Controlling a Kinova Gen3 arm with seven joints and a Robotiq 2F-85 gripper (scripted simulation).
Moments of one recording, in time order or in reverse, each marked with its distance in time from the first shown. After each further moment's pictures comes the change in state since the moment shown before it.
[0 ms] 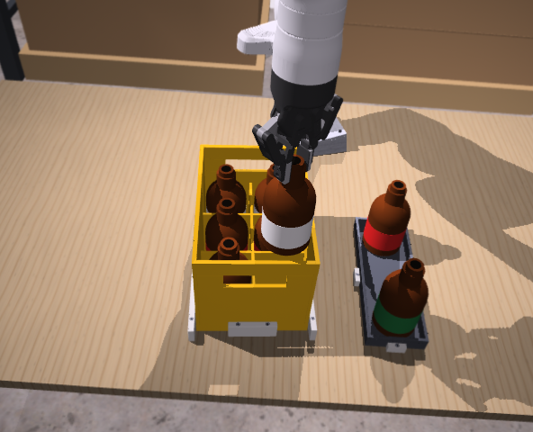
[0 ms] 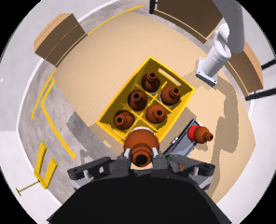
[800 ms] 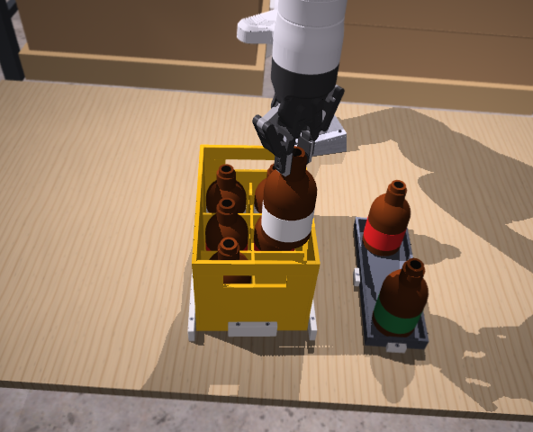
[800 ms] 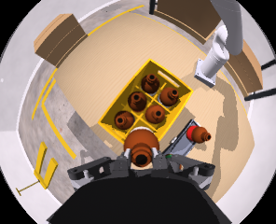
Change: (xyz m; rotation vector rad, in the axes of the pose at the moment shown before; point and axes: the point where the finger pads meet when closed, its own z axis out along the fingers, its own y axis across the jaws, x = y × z) arm 0.001 0.000 -0.013 -0.002 0.002 -0.001
